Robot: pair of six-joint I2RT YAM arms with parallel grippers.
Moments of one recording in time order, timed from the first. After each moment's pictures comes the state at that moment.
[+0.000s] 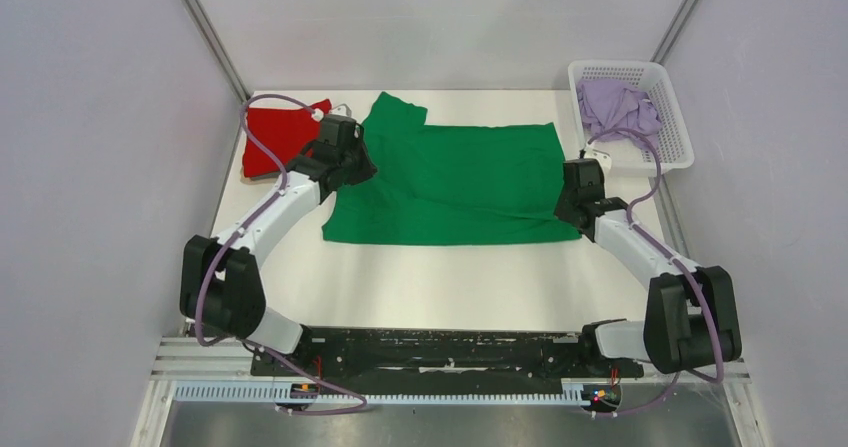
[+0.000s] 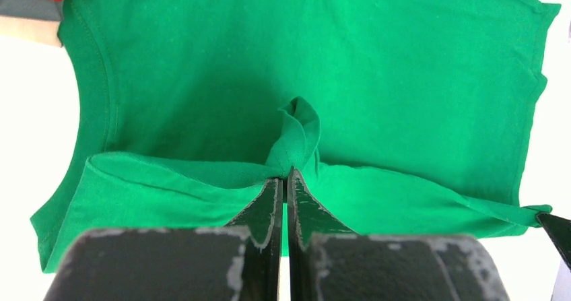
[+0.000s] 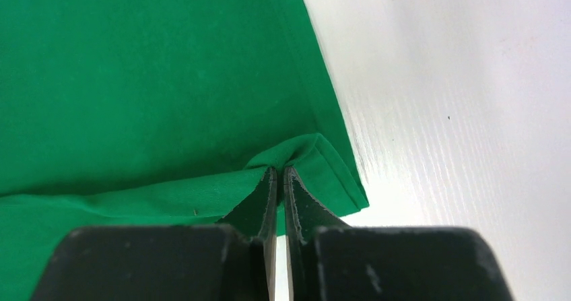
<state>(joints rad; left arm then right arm) -0.34 1.48 1.14 -0.39 -0.07 -0.62 0.16 1.31 0.74 -0.30 0.32 0.42</state>
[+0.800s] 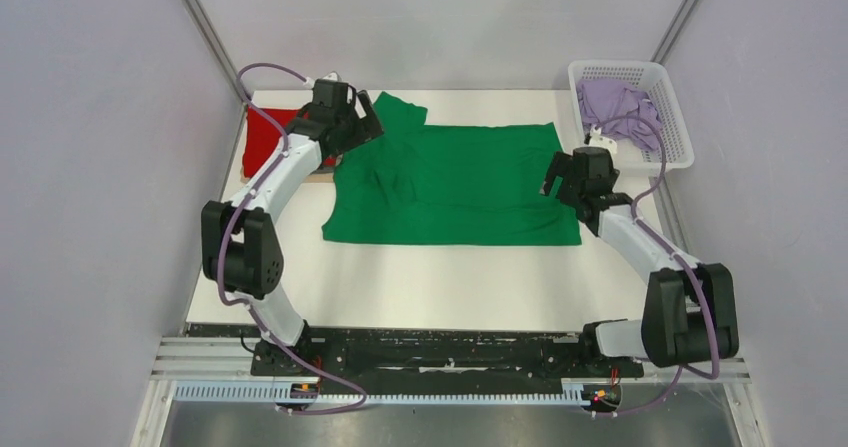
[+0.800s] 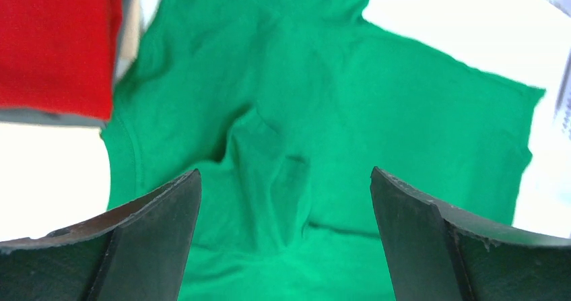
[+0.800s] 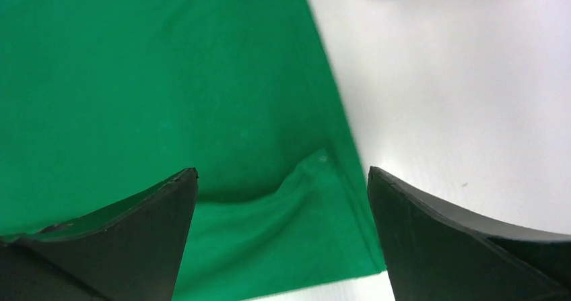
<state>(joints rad) -0.25 1.76 1.50 -0.48 -0.07 -0.59 0.12 1.38 0.82 -0.17 0.28 0.37</state>
